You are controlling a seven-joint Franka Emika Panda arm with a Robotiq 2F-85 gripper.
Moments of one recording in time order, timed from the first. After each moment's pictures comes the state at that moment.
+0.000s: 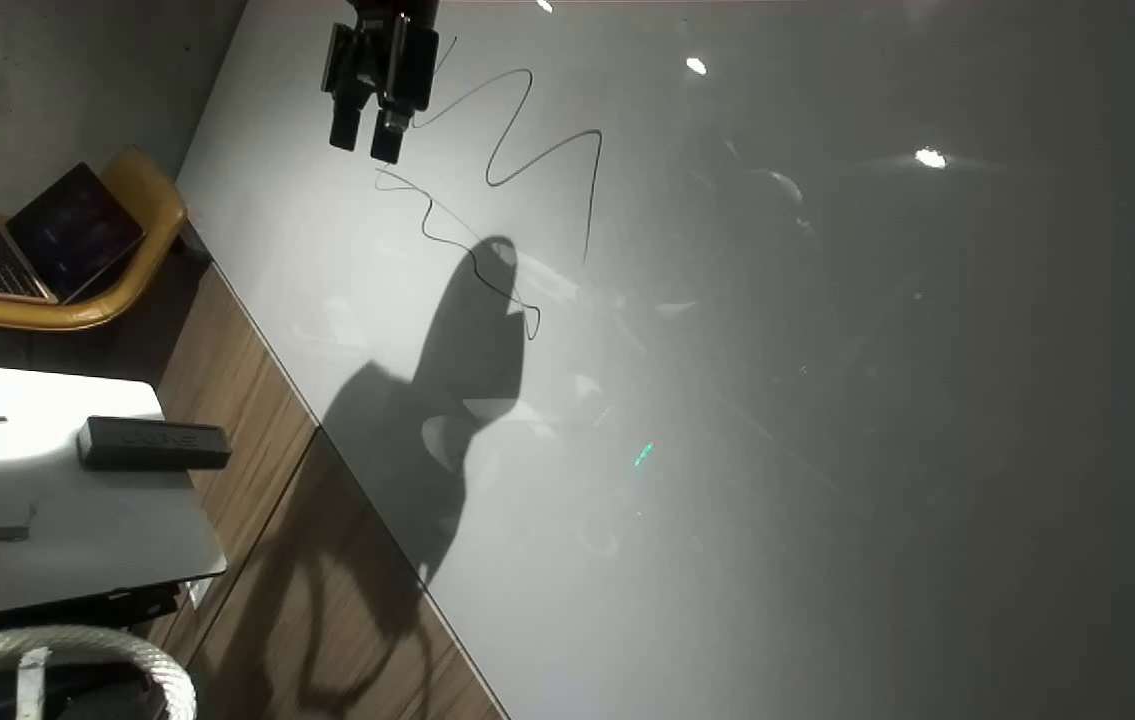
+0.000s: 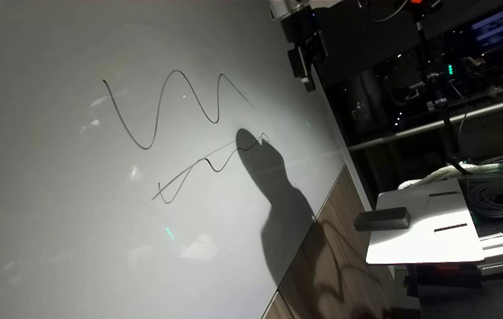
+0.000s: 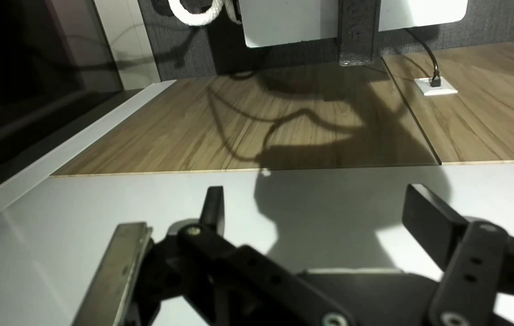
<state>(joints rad) -0.08 -0.57 0.17 -2.35 -0.17 1.92 0.27</state>
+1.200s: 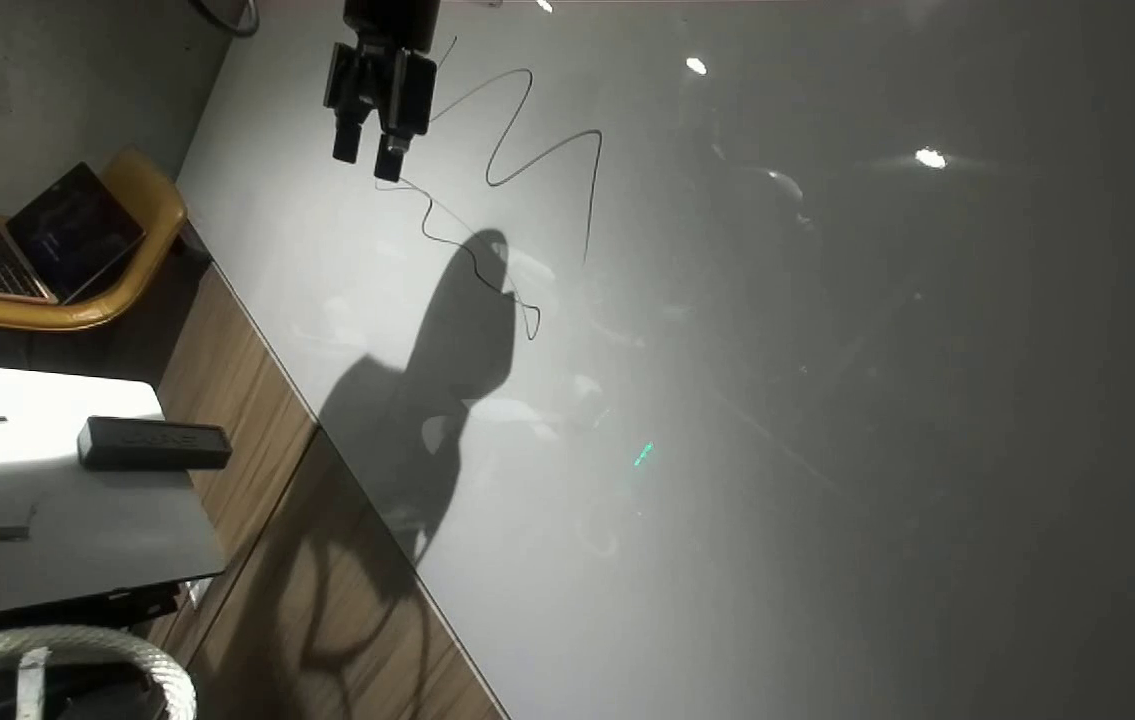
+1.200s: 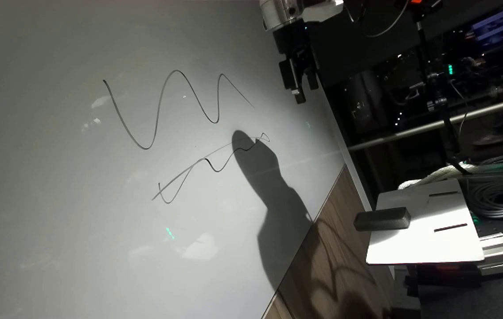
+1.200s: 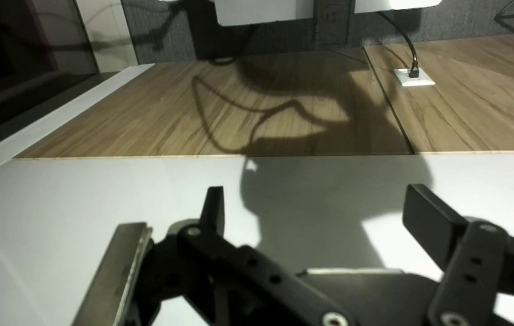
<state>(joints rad) -0.04 -0.50 0.17 -2.35 -0.16 2.02 0.28</state>
